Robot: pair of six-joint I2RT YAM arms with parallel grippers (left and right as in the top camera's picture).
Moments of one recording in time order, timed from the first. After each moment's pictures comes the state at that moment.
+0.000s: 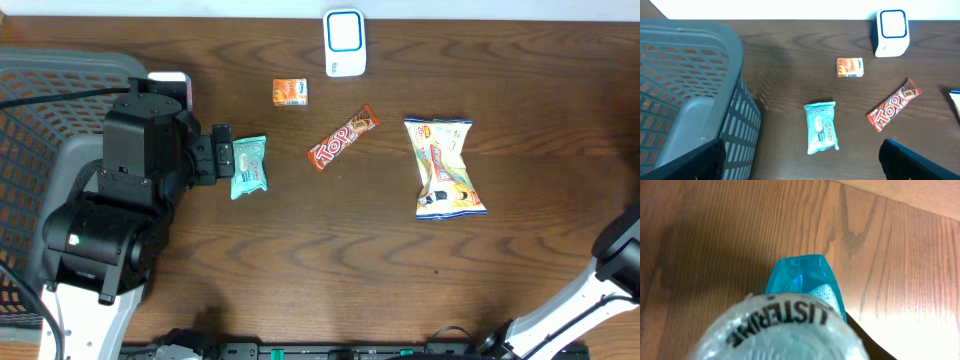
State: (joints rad) left arm -0.26 1.13 1.48 -1.07 -0.24 -0.17; right arm -0.66 2.13 1.79 -0.94 0.57 0.61
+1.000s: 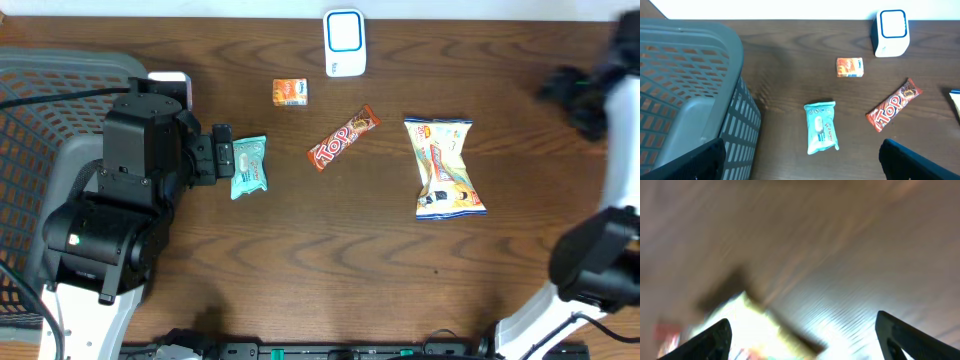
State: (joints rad) left arm -0.26 1.13 1.48 -1.07 -0.24 -0.17; right arm -0.25 1.92 1.88 -1.21 0.00 0.44
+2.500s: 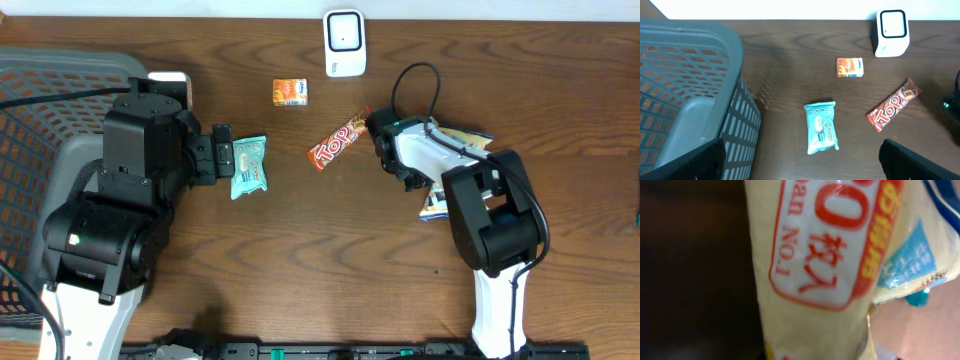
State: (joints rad) left arm -0.26 1.13 1.48 -1.07 -0.24 -0.17; right arm 0.40 2.19 1.38 -0.92 0.76 0.36
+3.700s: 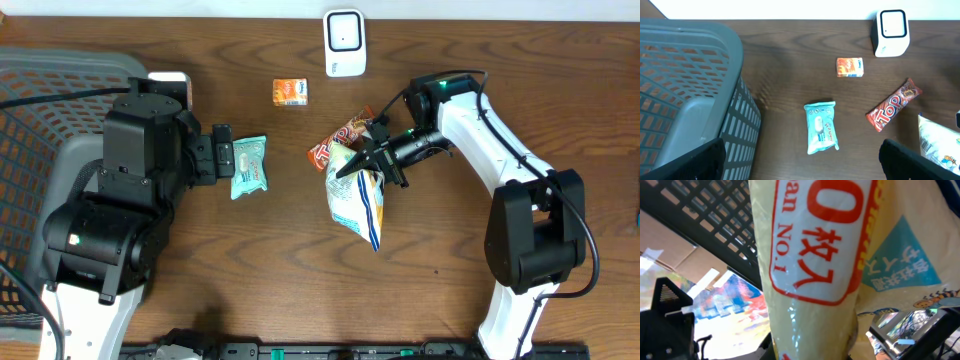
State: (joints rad) left arm -0.26 1.13 1.48 -1.07 -0.24 -0.17; right arm 0.28 2.02 1.58 -1.39 -1.24 0.37
